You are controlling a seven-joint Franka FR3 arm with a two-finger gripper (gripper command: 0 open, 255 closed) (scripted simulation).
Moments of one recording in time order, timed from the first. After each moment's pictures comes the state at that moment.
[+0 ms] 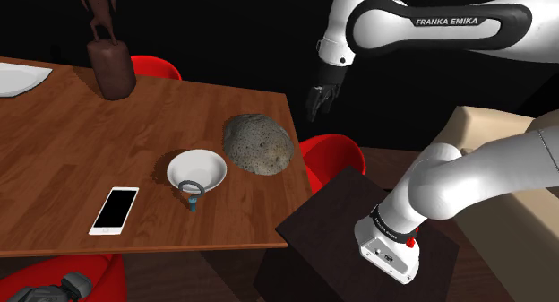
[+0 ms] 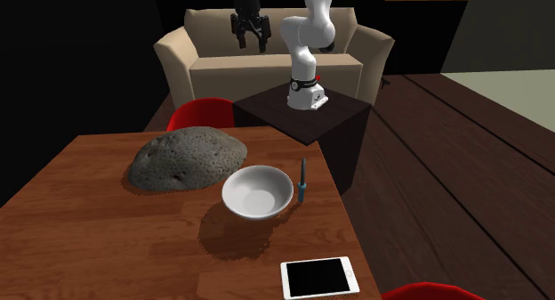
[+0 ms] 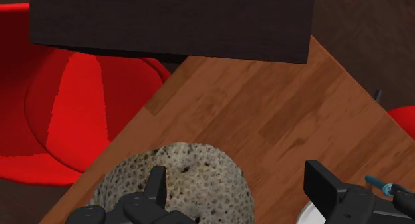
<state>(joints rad) 0.12 -0.59 0.04 -2.48 0.05 1.81 0.05</state>
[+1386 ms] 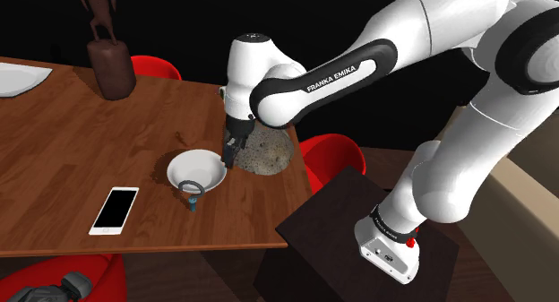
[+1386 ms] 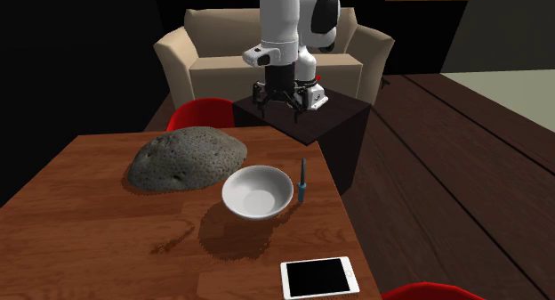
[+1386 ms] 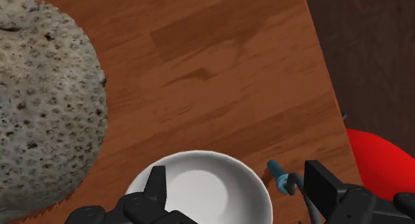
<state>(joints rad) 0.31 0.02 0.27 -2.26 0.01 2.30 0.05</state>
